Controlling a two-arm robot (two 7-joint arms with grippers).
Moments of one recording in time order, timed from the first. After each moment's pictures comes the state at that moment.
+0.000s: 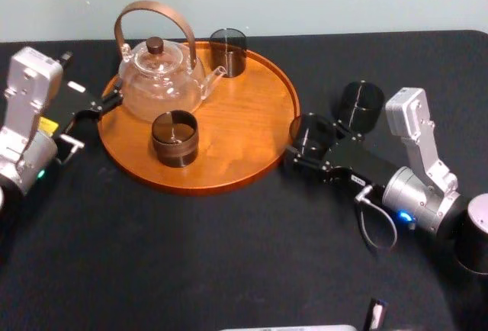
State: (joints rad) left arm -0.20 0.60 0.45 -1.41 -0.25 -0.12 0.03; right arm 0.11 0.41 -0.36 -1.39 0.33 -0.07 0.48
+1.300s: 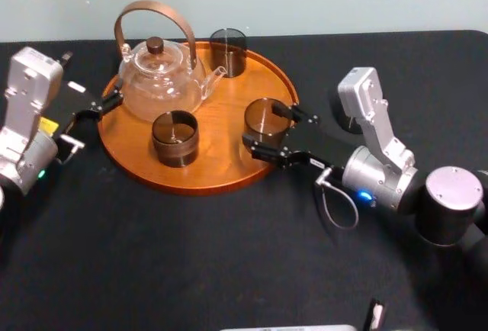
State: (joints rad) left arm -0.20 0.60 0.45 -1.41 -0.25 -0.12 0.03; right arm 0.23 0.35 -0.46 -1.34 0.30 -0.07 0.52
